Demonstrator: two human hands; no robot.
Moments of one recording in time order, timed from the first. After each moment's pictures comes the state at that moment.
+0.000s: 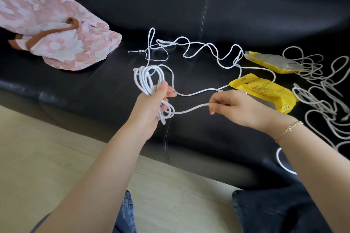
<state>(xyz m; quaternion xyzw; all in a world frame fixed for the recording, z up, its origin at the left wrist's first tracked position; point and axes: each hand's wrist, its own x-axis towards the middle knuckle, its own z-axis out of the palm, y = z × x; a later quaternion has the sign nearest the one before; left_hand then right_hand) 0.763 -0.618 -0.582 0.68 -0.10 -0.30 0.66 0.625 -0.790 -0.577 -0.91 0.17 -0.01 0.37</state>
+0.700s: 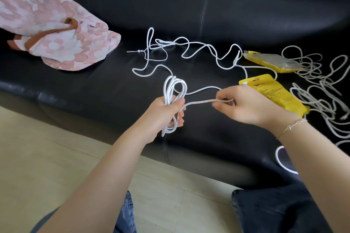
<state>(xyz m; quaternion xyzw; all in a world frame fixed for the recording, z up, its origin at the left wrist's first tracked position) 0.753 -0.621 -0.588 0.73 -0.20 -0.39 0.53 0.620 -0.800 -0.574 -0.96 0.14 -0.07 0.24</state>
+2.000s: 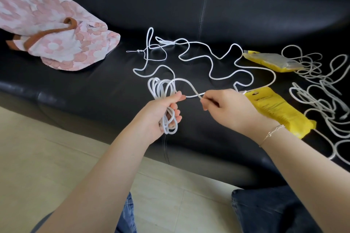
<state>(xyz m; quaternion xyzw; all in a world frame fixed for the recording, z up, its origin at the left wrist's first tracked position) 0.751 -0.625 -0.579 0.61 0.00 -0.47 0.64 0.636 -0.771 -0.585 -0.96 0.19 -0.10 0.20</state>
